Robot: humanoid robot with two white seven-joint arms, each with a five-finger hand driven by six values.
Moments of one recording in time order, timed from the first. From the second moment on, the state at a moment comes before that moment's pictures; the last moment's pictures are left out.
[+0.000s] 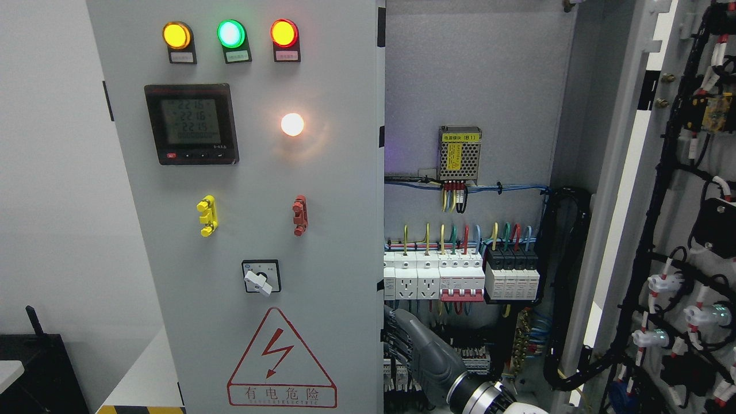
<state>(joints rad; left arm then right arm) 0.04 -0.04 0.11 0.00 -0.12 -0.15 -0.16 -0.58 -0.02 0.28 -1.41 -0.37 0.27 0.44</state>
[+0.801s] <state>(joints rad) 0.04 -0.04 0.11 0.00 -0.12 -0.15 -0.16 -0.56 -0.01 0.28 -1.42 -0.39 0.27 0.49</state>
